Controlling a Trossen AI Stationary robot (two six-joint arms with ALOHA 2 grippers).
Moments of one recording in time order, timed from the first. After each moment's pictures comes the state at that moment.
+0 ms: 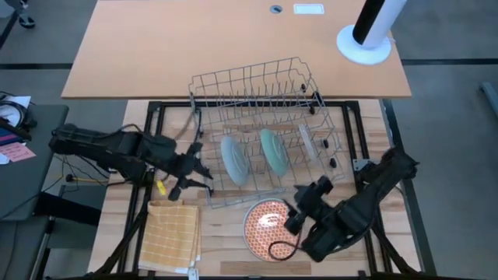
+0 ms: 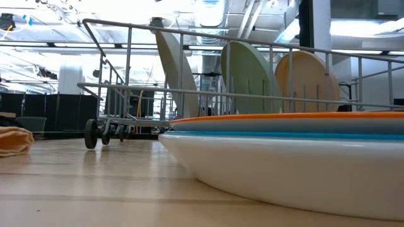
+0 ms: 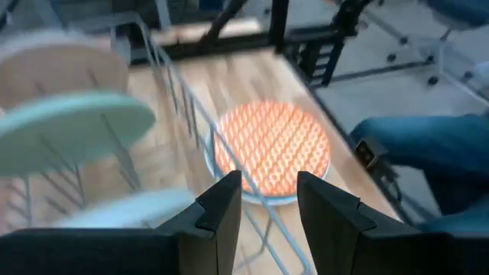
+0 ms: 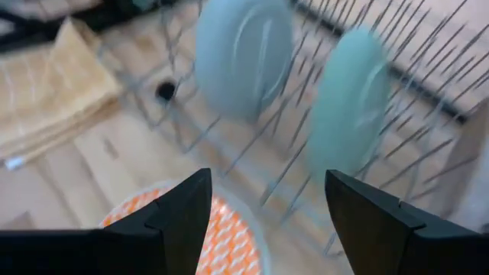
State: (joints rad) left arm -0.19 0.99 1.05 -0.53 0.09 0.04; right arm 0.71 1.81 1.88 -1.50 0.91 1.31
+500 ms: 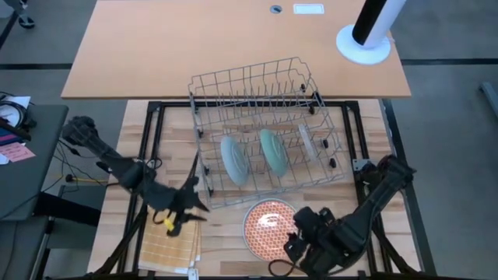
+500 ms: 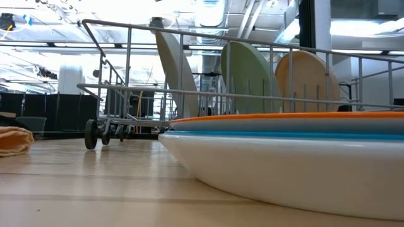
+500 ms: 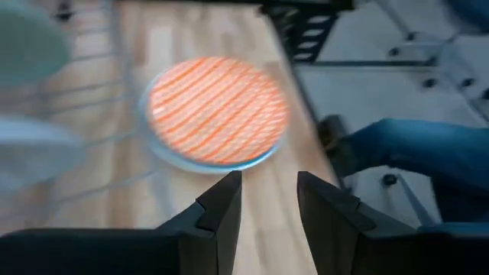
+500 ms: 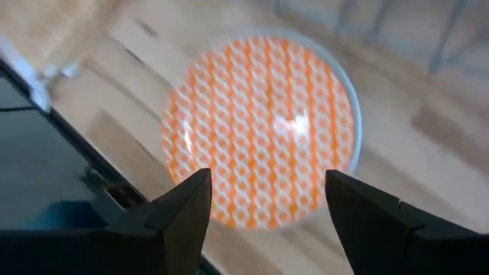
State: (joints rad) left arm -0.62 1.11 0.98 -0.40 -0.27 -0.35; right arm 0.77 1.90 1.89 -1.38 0.49 1.65
